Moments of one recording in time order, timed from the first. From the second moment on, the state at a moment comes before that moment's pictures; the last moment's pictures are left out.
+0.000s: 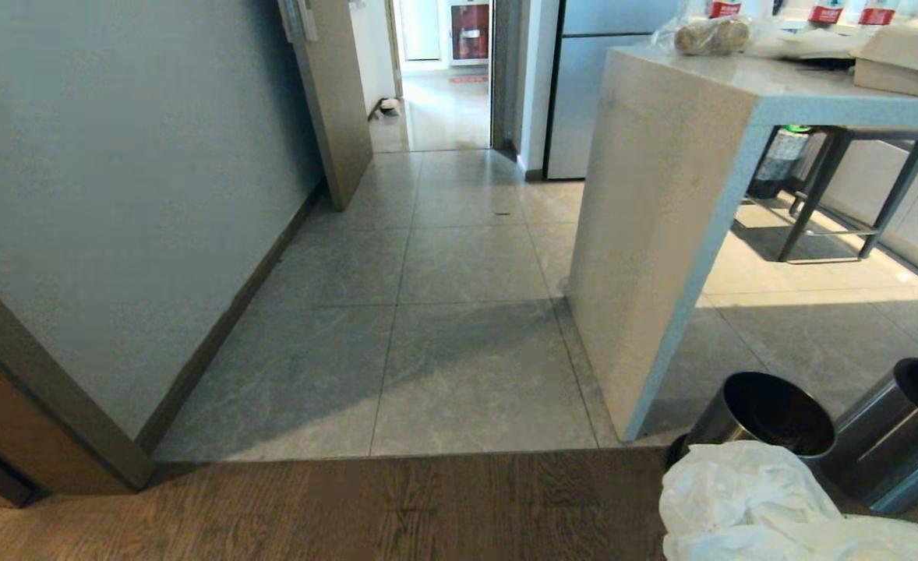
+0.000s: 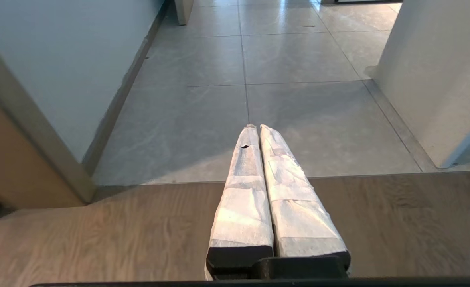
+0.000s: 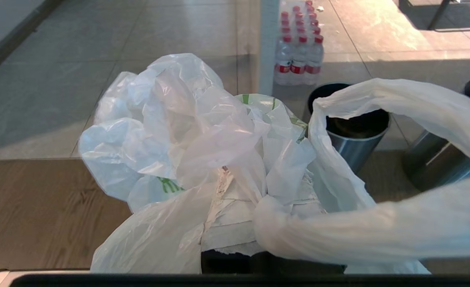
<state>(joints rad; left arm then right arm) 0.00 0.00 0.00 0.00 0.00 0.00 0.00 0.06 0.00 -0.01 0.00 -0.01</state>
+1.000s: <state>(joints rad) 0.00 0.00 0.00 0.00 0.00 -0.01 0.00 0.06 0.00 -0.01 0.00 -0.01</state>
